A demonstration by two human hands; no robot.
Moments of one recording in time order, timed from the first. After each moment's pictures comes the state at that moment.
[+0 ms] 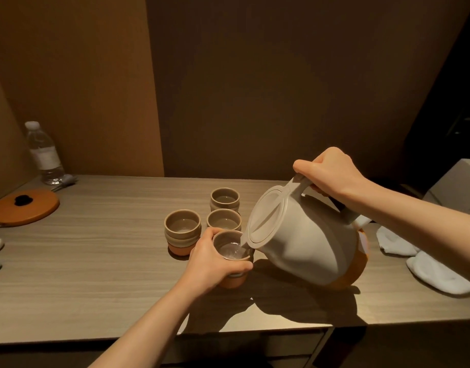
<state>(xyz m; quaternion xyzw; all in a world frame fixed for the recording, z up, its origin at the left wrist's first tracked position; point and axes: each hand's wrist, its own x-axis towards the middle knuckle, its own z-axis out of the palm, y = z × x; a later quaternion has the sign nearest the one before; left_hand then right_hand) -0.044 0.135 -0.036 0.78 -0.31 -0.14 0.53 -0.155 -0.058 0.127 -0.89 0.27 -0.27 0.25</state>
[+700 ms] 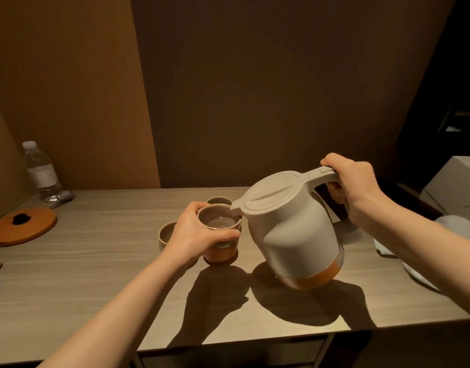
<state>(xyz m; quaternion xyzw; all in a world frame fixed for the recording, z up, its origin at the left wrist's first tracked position) -0.023 0.123 0.030 0.79 -0.29 -0.09 0.52 -0.193 -0.069 0.129 -0.66 0.34 -0.38 0.55</state>
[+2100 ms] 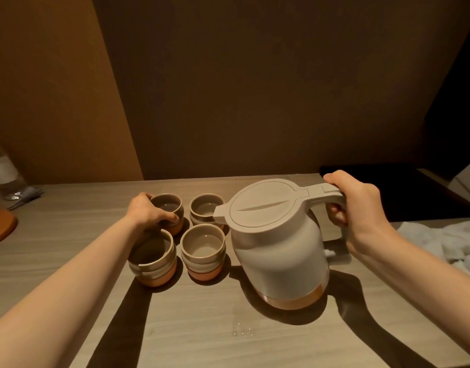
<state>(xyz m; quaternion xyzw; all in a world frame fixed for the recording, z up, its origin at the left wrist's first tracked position) 0.160 0.071 -0.021 0.90 -0.12 -0.16 0.39 -0.152 -0.114 0.065 -0.61 0.34 -0.39 0.60</state>
